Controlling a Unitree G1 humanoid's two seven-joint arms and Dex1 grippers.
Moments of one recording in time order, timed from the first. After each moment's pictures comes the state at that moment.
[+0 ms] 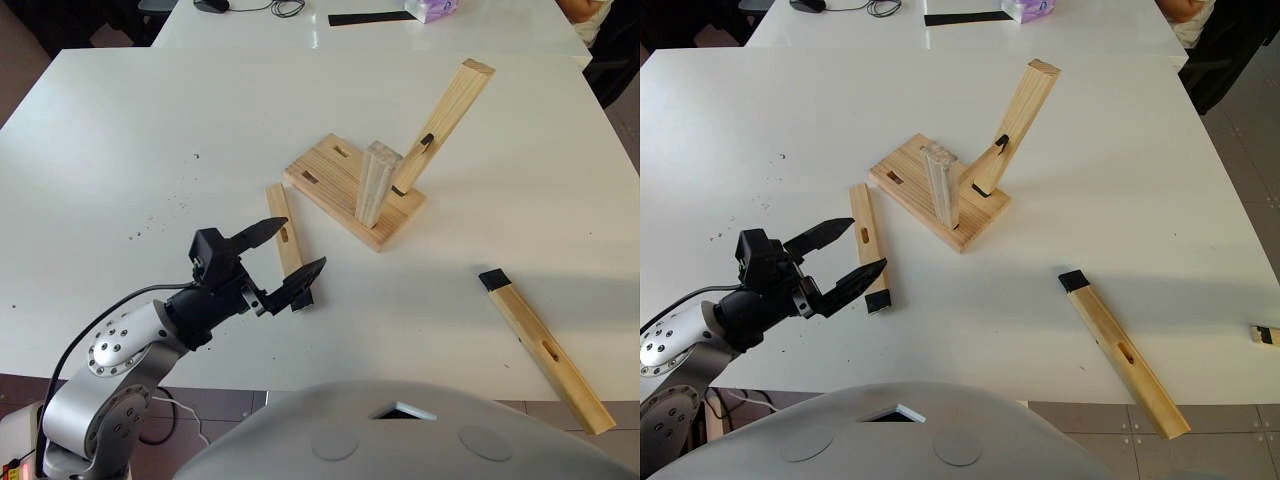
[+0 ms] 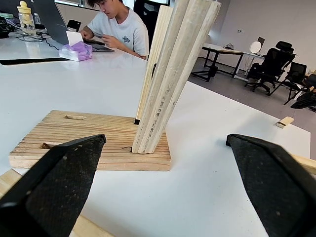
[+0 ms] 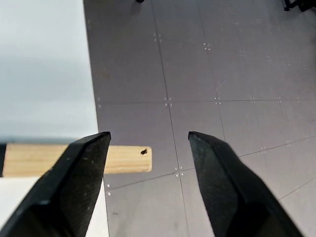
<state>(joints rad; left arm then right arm) 0.50 0.55 0.18 -0.86 -0.78 0.48 -0.62 0.12 -1.28 -0.45 1.35 0.11 -0.16 0.86</state>
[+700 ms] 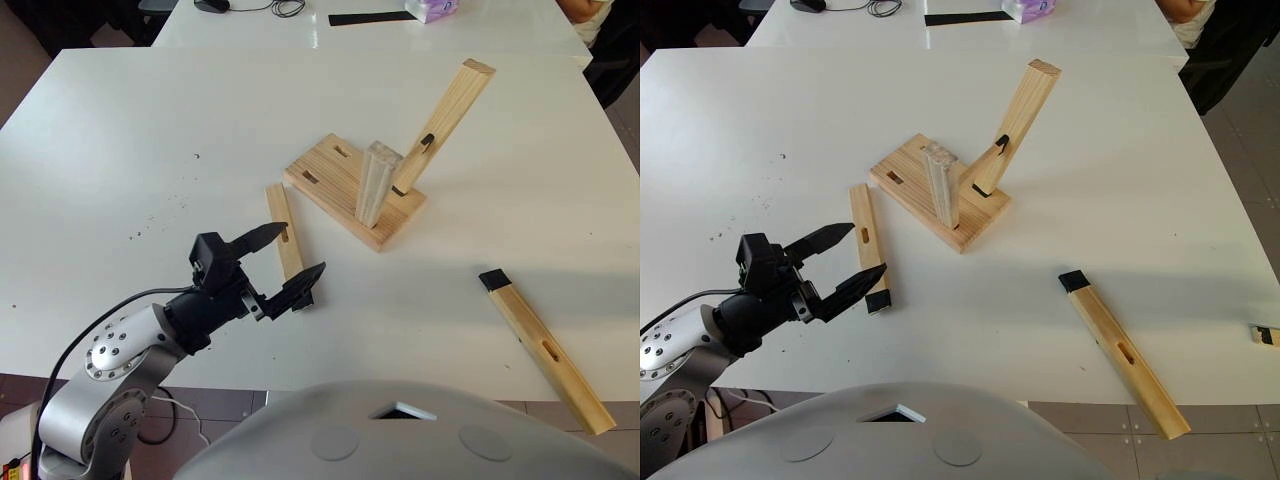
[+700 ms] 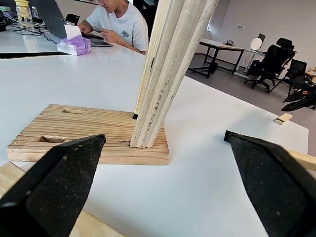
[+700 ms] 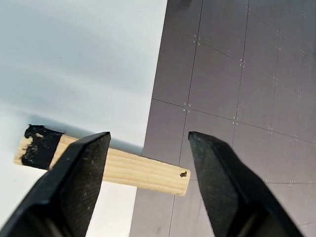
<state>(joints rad) 0.52 0.57 0.18 -0.87 -0.79 0.48 -0.62 0.07 -1.26 -0.36 1.34 0.05 -0.27 0.94</state>
